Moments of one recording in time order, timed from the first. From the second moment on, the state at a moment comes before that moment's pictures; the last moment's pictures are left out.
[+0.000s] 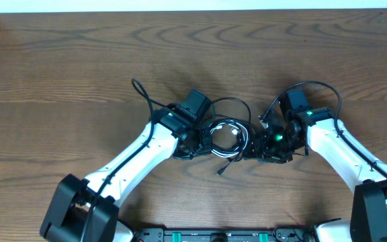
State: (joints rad) left arm -0.60 1.60 1.05 -0.82 0.25 -0.78; right arm 0.25 1.57 0.89 -0.85 -0.61 0.28
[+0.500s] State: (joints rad) left arm -0.67 1.69 1.05 -0.66 0.27 -0.81; right arm 0.25 1.57 0.89 -0.74 -0.64 0.23
